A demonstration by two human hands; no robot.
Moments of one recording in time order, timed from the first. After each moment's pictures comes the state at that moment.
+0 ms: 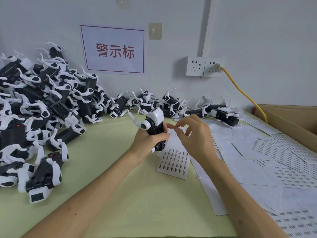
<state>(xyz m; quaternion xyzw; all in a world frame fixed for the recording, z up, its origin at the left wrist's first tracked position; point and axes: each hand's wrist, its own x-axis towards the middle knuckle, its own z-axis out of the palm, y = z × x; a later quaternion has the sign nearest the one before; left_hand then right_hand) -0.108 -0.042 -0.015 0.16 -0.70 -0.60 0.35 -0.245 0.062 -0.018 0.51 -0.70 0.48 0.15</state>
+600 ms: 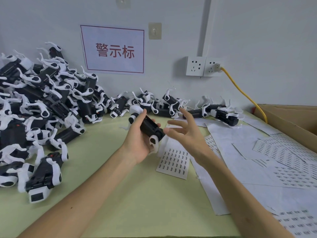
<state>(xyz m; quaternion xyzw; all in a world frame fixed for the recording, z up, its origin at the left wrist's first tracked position) -0.104 -0.052 -0.005 0.22 -0.39 -0.85 0.28 -0.237 0.062 -0.013 0.48 -0.63 0.58 -0.20</state>
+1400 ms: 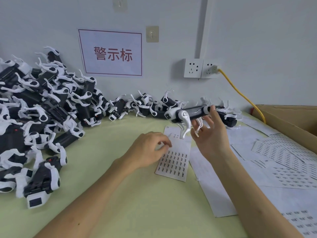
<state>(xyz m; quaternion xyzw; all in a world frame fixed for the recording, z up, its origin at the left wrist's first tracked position) -0.109 -0.059 -0.029 0.14 -0.94 -0.19 0.24 -0.273 0.078 -0.003 0.21 -0.35 0.85 -0.34</state>
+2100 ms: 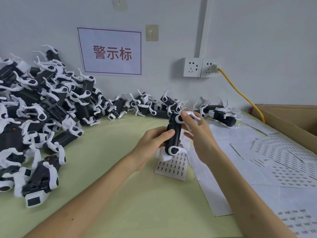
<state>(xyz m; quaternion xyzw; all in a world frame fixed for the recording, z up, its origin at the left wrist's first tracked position) -0.113 -0.035 -0.019 0.13 -0.71 -0.64 0.26 -0.247 0.069 0.003 0.34 -0.57 0.71 -0.24</state>
